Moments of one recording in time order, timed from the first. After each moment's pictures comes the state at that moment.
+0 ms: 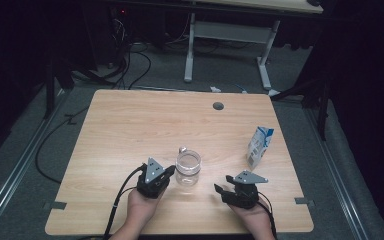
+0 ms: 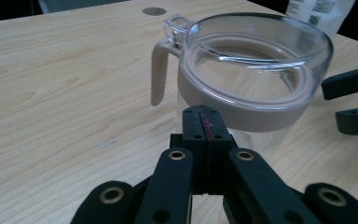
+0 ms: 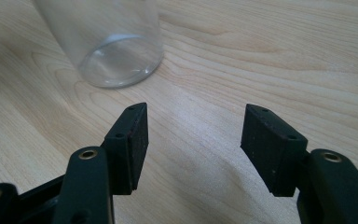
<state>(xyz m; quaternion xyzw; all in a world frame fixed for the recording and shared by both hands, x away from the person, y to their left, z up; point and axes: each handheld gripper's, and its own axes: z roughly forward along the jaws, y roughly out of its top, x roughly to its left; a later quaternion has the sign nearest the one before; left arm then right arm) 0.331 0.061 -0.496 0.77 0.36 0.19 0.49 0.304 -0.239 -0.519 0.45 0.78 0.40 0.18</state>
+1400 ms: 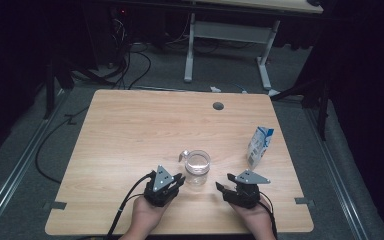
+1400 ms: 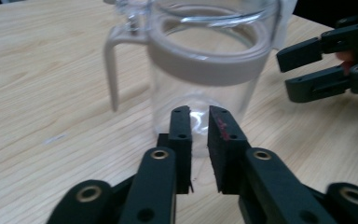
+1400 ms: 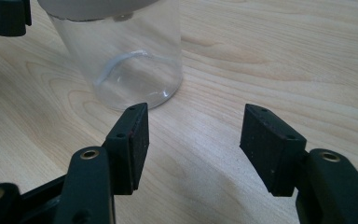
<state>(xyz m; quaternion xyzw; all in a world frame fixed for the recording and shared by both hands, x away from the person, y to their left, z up) 0.317 0.052 -0.504 0.79 0.33 0.17 0.49 0.304 -0.242 -0.517 0.44 0.77 0.41 0.20</state>
